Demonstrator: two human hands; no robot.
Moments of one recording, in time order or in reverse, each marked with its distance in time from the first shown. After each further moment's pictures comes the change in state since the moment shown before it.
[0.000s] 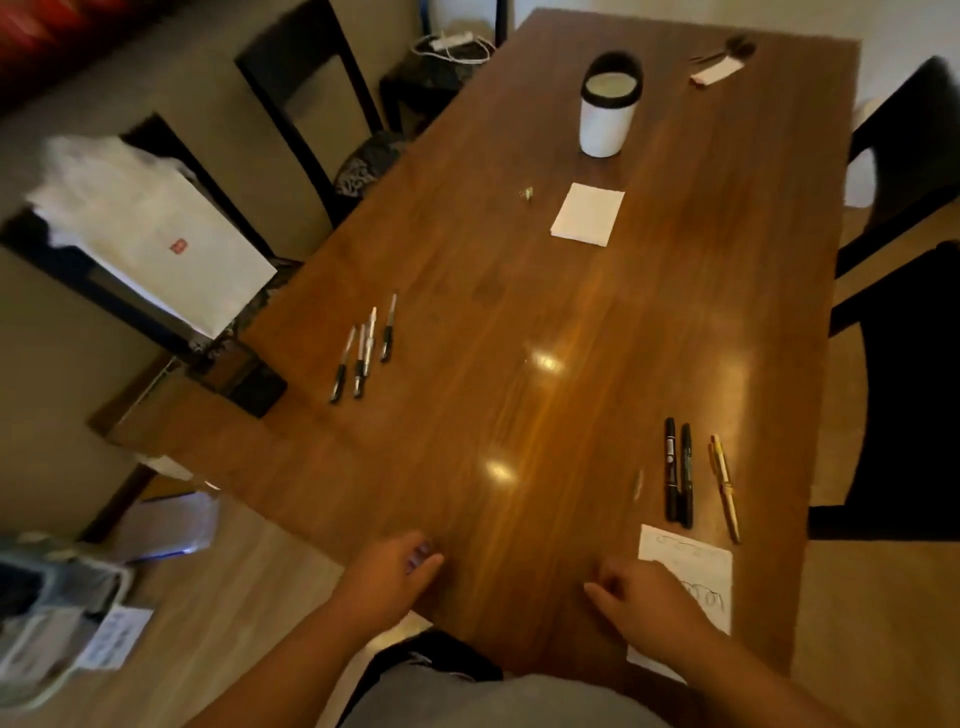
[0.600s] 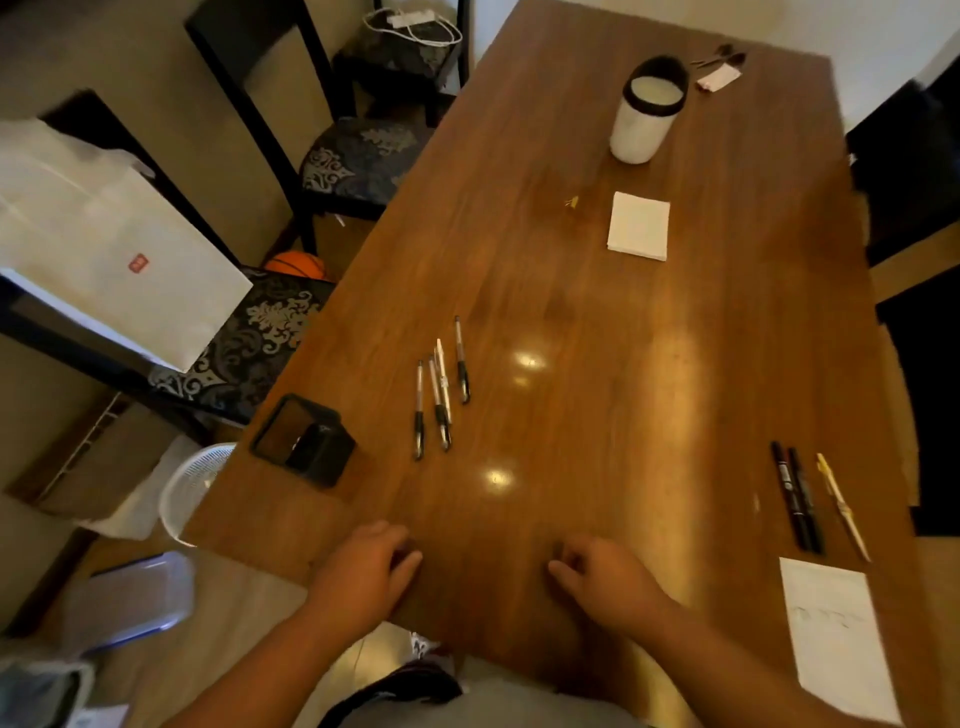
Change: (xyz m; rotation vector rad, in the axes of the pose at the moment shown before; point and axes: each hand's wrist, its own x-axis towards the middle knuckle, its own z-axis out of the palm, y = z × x) left_hand 0.083 -0.154 -0.156 0.172 -0.007 0.224; right_hand 0.097 -0.219 0.053 0.009 0.033 0.096
